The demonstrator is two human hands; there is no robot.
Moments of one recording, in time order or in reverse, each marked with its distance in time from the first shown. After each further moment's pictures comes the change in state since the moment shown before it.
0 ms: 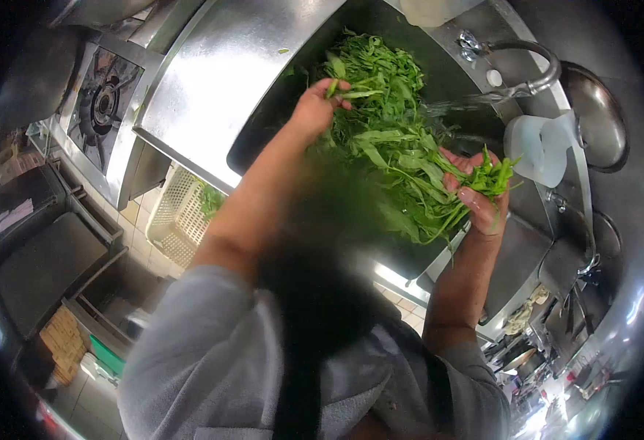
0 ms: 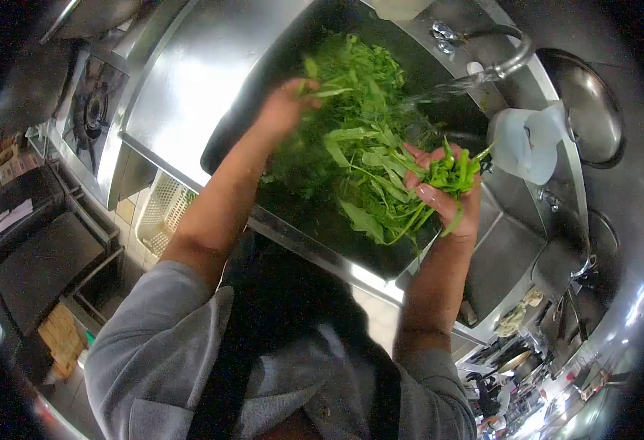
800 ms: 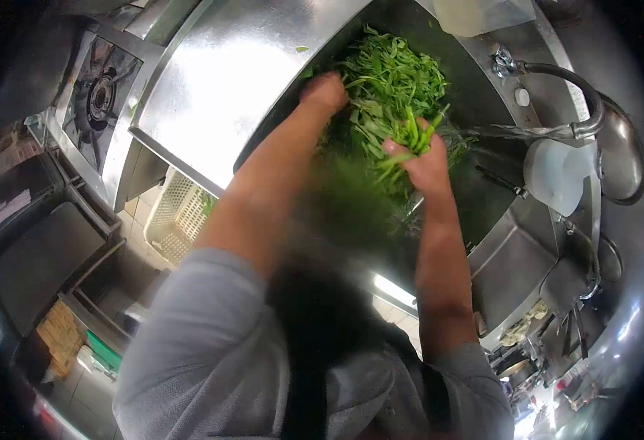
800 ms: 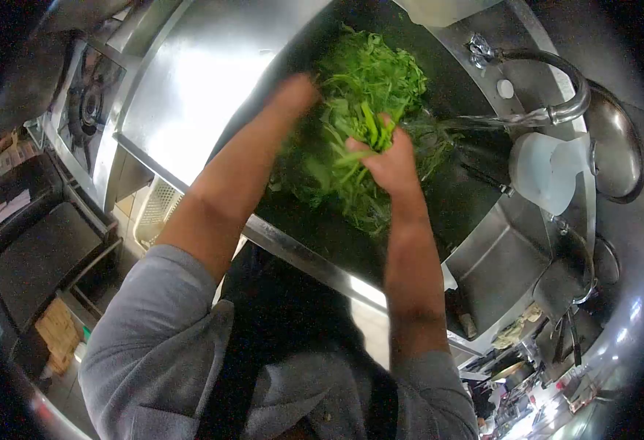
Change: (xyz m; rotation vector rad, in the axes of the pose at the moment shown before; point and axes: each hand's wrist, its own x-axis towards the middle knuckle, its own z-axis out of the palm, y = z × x) left_hand 0.112 -0.067 -0.024 0.984 0.010 -0.121; right_hand 0.075 0.122 0.053 -0.309 0.048 0.347
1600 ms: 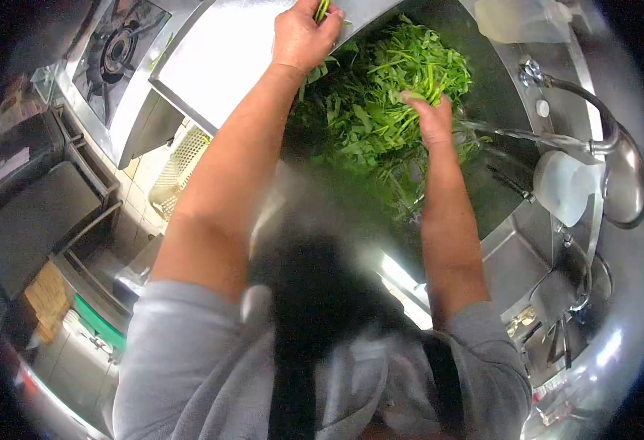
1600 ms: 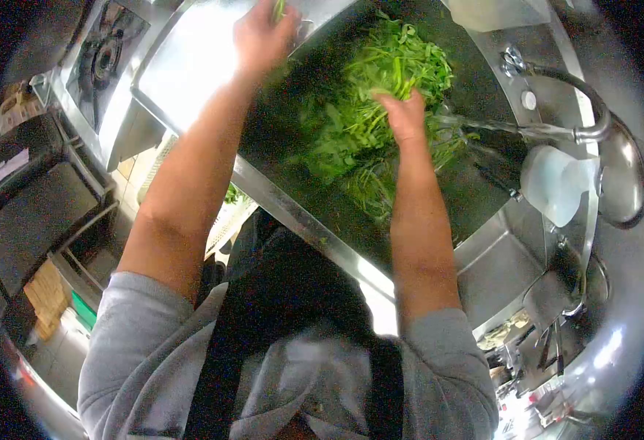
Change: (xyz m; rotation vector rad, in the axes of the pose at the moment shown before) left_hand -0.115 -0.008 -0.144 -0.607 0.485 0.121; right_hand 0.074 0.044 0.010 -0.056 0.189 0.031
